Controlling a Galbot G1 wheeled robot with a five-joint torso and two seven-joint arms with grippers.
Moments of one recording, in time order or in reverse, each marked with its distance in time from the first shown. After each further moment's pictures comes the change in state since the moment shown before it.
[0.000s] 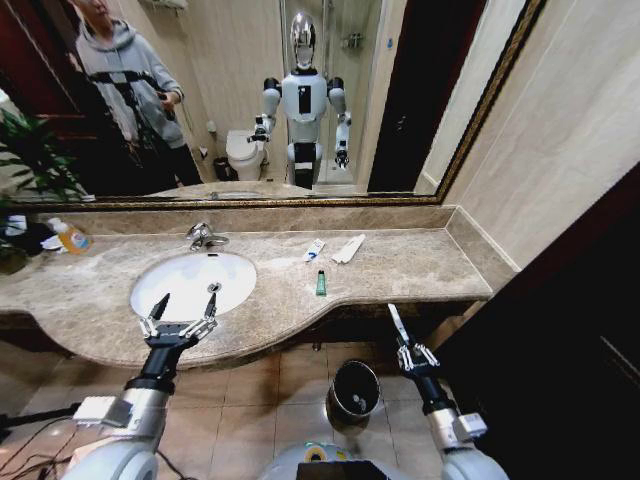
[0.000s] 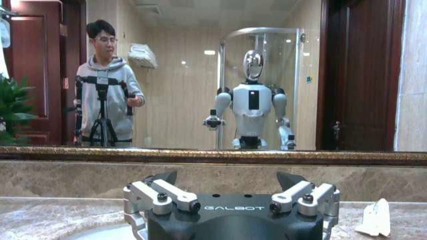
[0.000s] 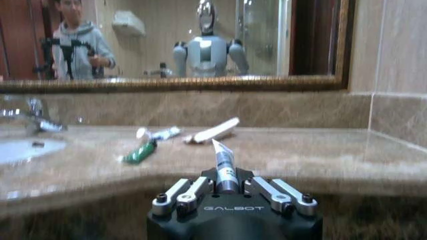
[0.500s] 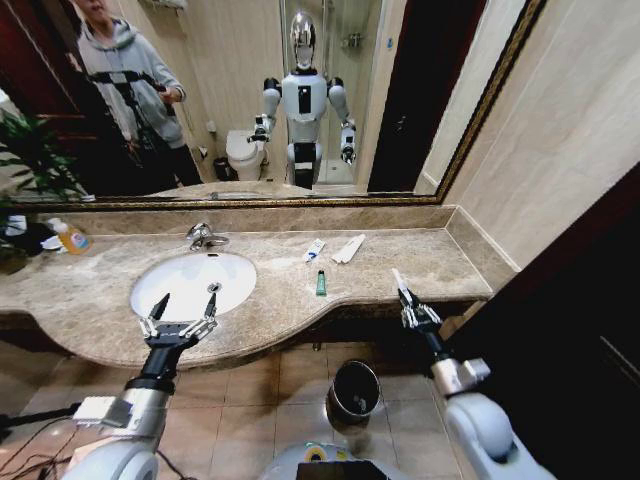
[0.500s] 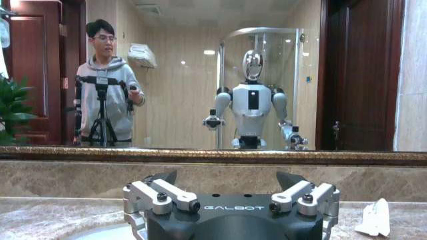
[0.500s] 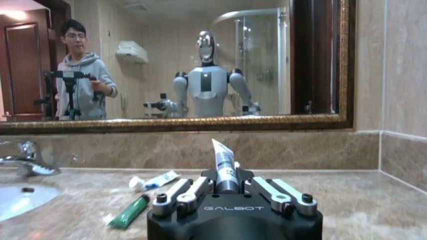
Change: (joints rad) left arm 0.000 0.000 0.000 0.000 0.000 0.000 0.000; right arm 0.087 -0.045 0.050 0.135 0.092 -0.122 0.002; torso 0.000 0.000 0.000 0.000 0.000
